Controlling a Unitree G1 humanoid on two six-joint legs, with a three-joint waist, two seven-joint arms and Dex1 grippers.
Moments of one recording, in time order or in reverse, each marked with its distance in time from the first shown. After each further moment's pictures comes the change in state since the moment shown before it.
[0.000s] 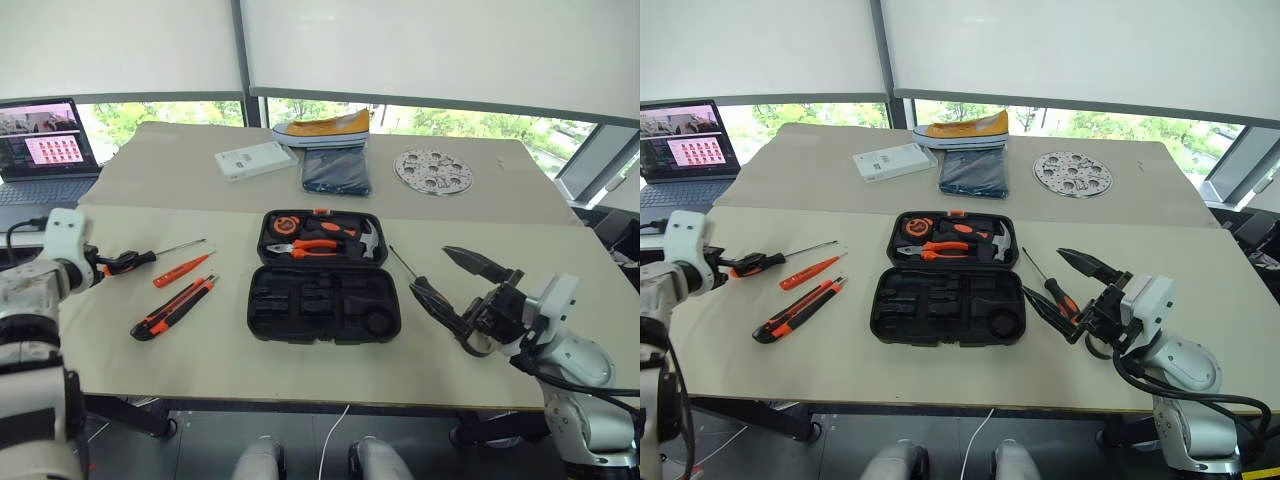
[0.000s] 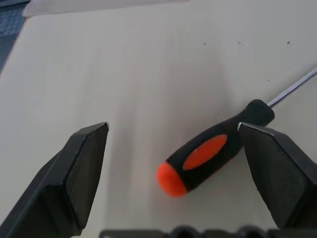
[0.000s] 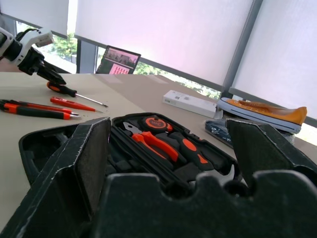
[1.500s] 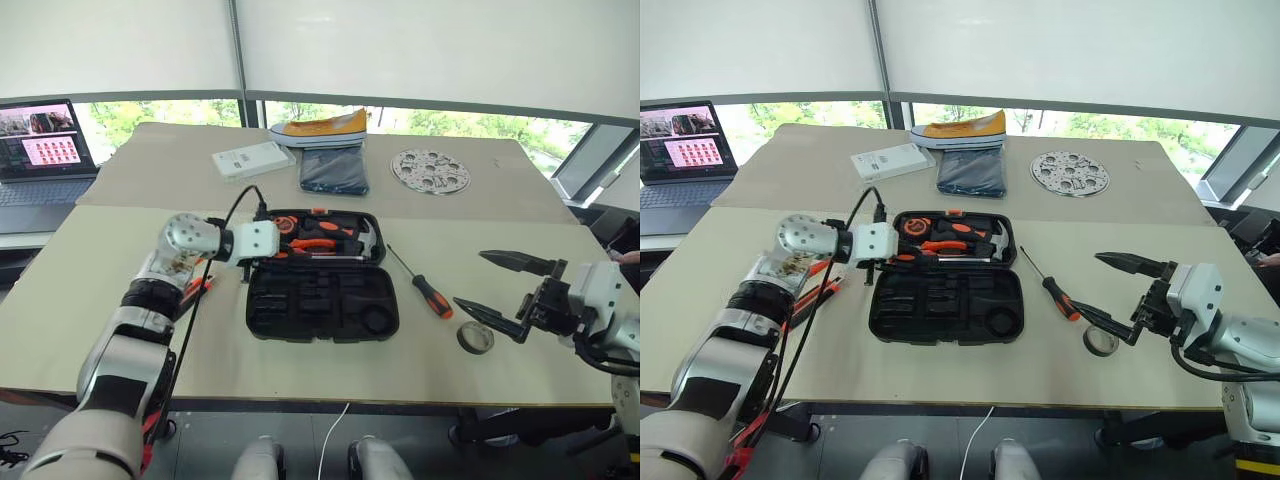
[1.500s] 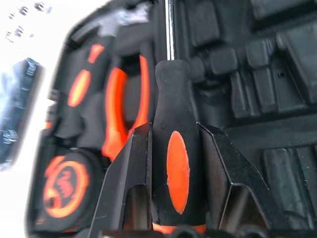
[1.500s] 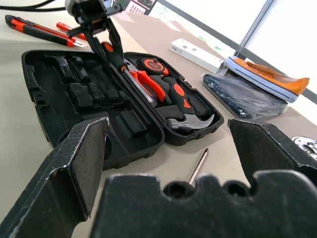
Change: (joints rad) left arm -0.109 -0.353 -0.385 -0.232 0.286 -0.680 -0.542; right arm -0.065 -0.240 -0.133 0.261 0.001 -0.039 0.314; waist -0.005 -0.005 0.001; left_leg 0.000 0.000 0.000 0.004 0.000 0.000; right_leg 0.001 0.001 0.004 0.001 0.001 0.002
